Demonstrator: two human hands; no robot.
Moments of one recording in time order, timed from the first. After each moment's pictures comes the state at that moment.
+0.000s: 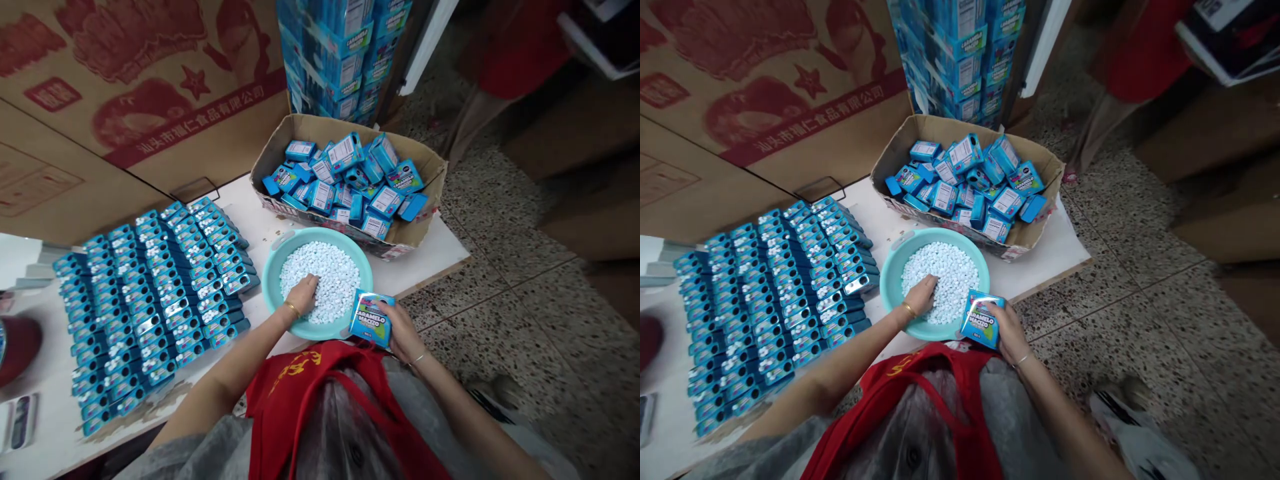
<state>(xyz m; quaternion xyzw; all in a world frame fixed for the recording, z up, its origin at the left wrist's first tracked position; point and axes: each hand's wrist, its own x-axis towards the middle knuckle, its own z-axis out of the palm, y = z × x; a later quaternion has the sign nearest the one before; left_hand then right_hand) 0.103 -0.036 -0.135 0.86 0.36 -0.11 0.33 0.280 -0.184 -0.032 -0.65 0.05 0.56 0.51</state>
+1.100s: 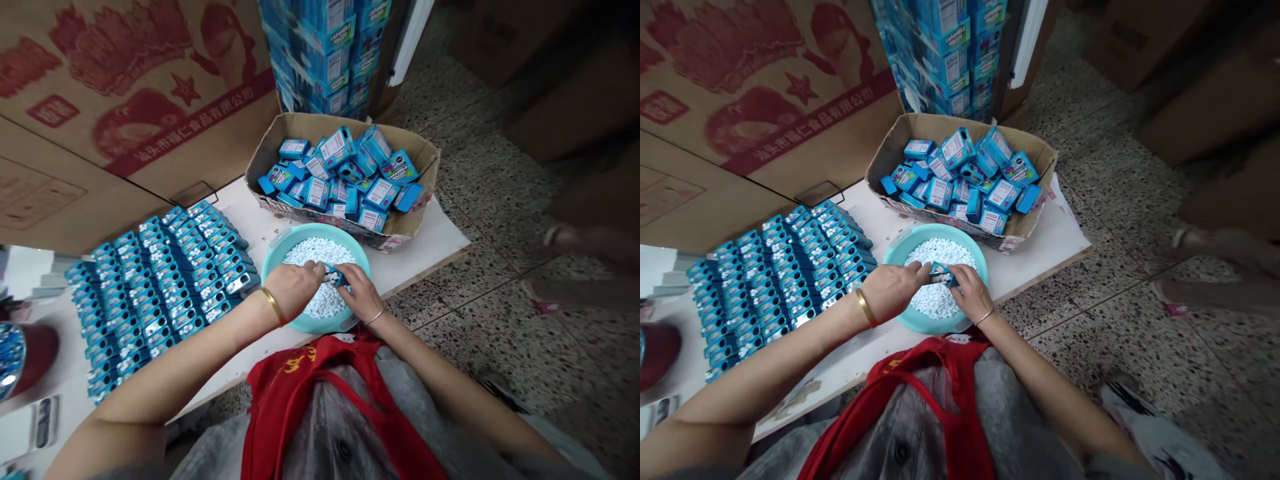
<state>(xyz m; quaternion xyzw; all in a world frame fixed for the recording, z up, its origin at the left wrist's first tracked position) 0.141 -0.015 0.093 0.94 0.20 -0.26 0.10 0.274 -0.136 -0.073 -0.66 -0.61 0.20 0.40</state>
